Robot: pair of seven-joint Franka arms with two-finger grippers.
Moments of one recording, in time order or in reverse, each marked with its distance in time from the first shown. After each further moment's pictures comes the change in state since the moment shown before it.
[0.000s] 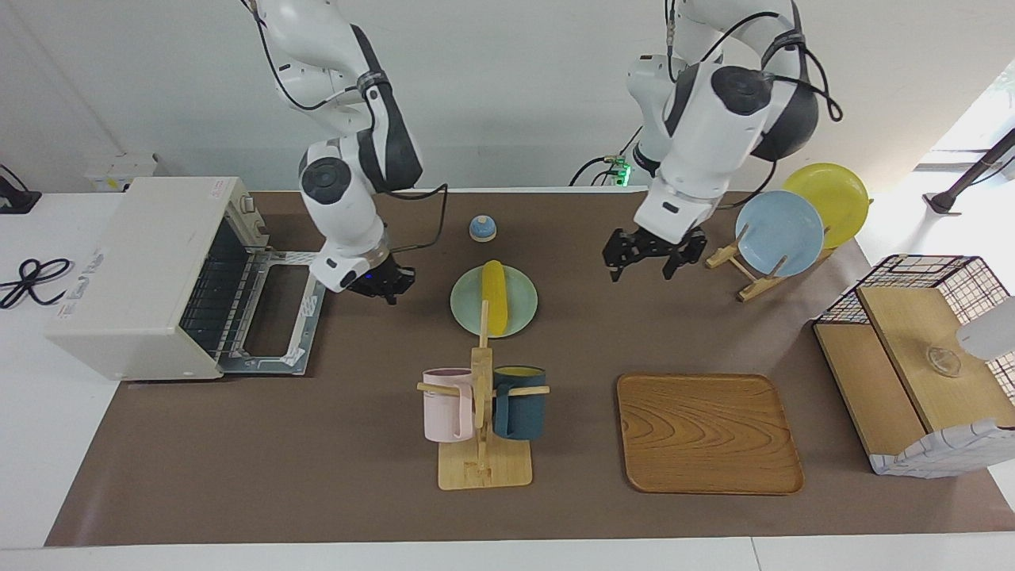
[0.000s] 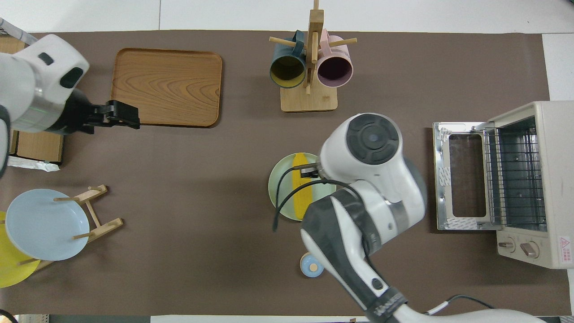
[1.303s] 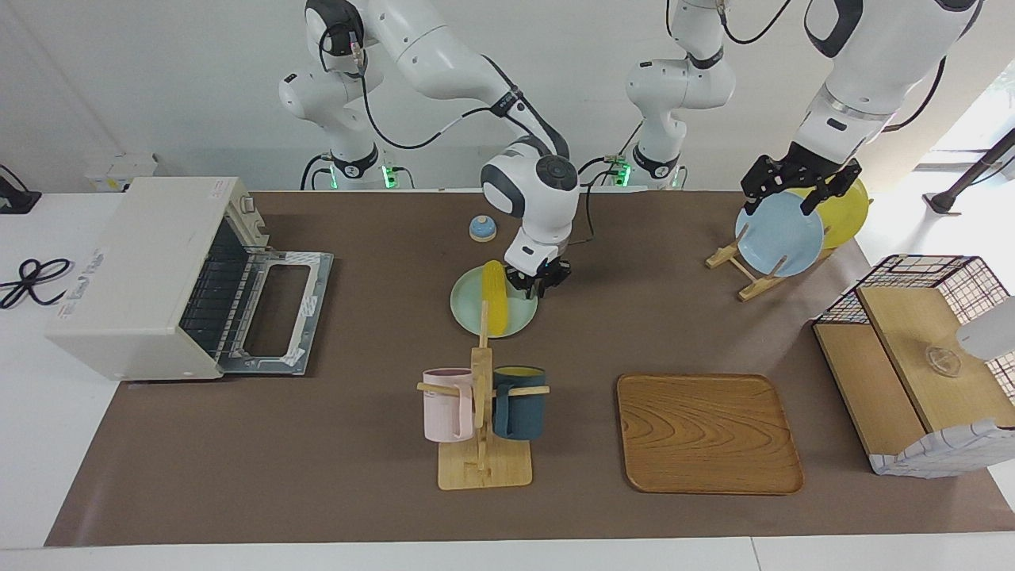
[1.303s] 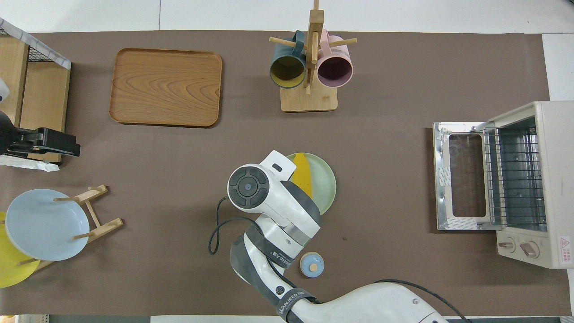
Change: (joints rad) left arm 0.092 -0.099 -0.028 0.003 0.080 -0.166 0.125; right arm 0.197 0.265 -0.004 0.095 -0.134 0.130 0.207
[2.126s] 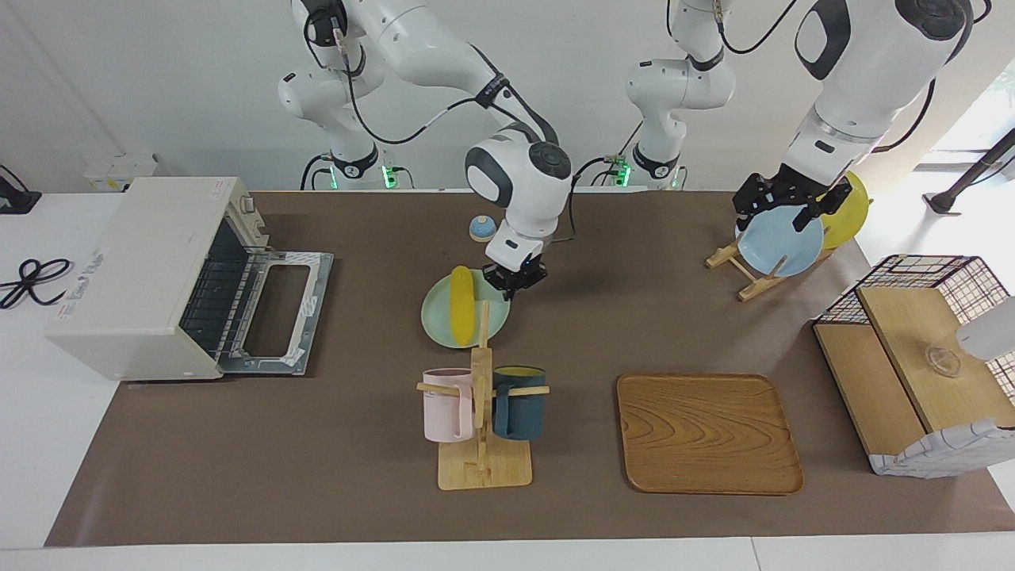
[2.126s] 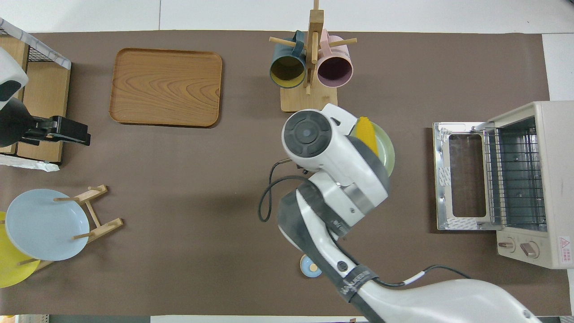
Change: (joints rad) left arm -0.015 0.067 0.003 0.066 0.000 -0.007 0.000; right arm -0.216 -0.165 -0.020 0.049 -0.129 -0.287 -0.258
